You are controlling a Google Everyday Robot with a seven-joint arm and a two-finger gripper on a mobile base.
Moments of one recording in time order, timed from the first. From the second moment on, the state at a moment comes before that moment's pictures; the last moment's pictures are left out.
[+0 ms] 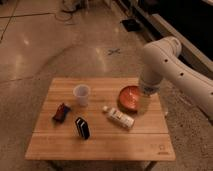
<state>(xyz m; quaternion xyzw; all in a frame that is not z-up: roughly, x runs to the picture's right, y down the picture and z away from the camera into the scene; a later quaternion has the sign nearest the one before) 0.164 0.045 0.642 -0.02 -0.32 -0.94 0.12</state>
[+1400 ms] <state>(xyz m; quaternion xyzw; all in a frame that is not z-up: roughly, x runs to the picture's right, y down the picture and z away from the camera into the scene) 0.055 0.118 0.736 0.03 -0.32 -0.94 0.08</state>
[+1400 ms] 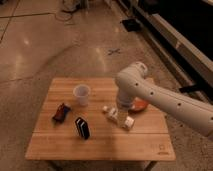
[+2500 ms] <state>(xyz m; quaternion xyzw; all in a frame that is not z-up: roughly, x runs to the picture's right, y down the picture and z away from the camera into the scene) -0.077 0.116 0.785 0.06 -0.29 -0.95 0.09</state>
